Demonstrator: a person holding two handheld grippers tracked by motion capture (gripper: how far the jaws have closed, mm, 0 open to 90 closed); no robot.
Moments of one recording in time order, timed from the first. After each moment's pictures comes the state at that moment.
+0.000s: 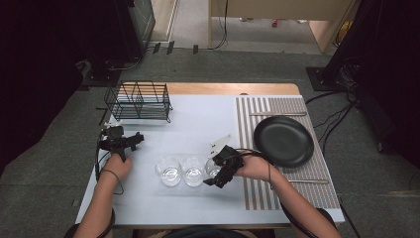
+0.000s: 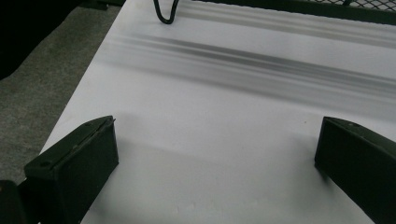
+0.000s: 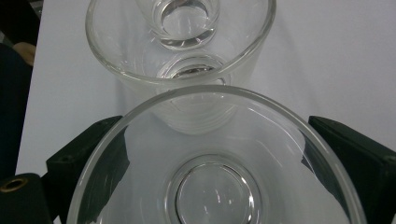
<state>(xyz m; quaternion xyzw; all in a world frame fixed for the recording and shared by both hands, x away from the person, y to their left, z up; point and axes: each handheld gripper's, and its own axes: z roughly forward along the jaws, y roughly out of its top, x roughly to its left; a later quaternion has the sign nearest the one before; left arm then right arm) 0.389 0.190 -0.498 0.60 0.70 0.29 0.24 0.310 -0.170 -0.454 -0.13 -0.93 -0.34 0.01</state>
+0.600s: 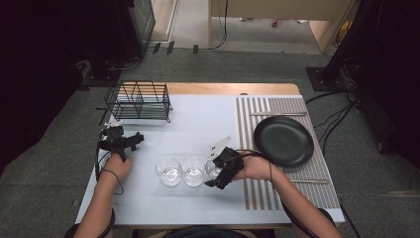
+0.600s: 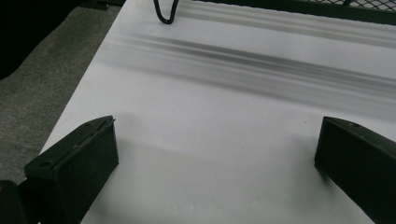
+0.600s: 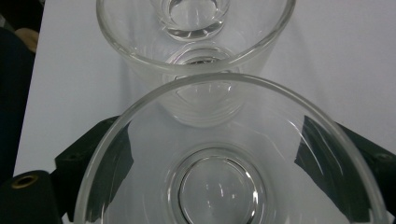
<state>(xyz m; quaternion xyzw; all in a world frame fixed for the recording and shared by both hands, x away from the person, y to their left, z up) 0.389 0.190 -0.498 0.60 0.70 0.29 0.24 0.307 -0.171 -0.456 -0.11 -0.94 -0.33 0.01</state>
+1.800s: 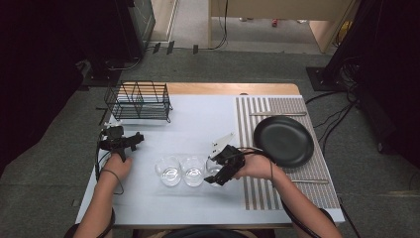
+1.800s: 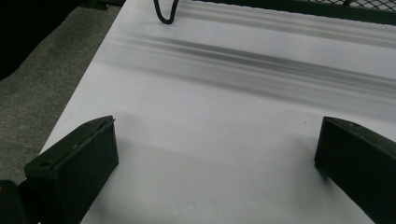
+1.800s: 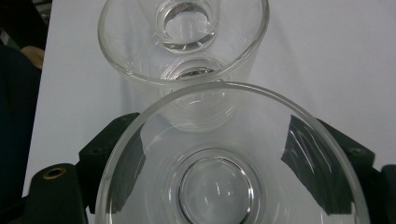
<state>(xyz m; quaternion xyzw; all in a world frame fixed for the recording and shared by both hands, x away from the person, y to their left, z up) 0.389 0.190 -0.498 0.60 0.70 0.29 0.24 0.309 -0.175 -0.448 -0.13 -0.93 -0.35 0.01</state>
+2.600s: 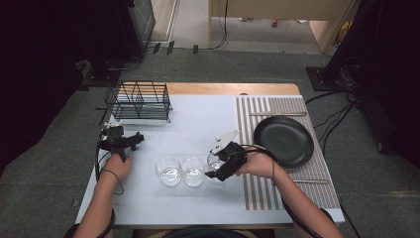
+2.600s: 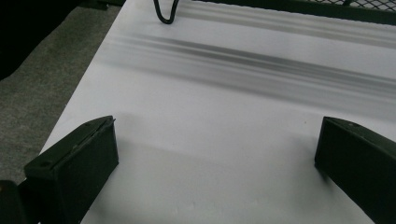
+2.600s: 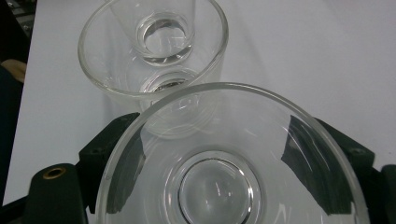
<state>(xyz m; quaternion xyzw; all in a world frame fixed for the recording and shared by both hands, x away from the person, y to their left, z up) 0.389 0.190 -0.498 0.60 0.70 0.29 0.24 0.314 -0.181 -0.441 -0.15 -0.92 -0.37 -0.02</state>
